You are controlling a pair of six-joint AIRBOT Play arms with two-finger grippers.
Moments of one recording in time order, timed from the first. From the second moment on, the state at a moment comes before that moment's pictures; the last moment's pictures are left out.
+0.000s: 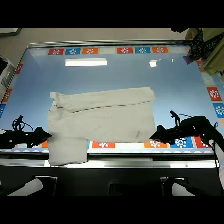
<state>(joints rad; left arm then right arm) 0.61 -1.26 0.59 0.97 -1.08 -1.16 -0.28 -1.30 0.66 2.31 -1.27 -1.92</state>
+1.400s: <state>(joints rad) 0.37 -1.07 2.00 0.85 -1.27 -1.52 -0.21 -0.99 1.83 2.34 -1.21 -1.79</state>
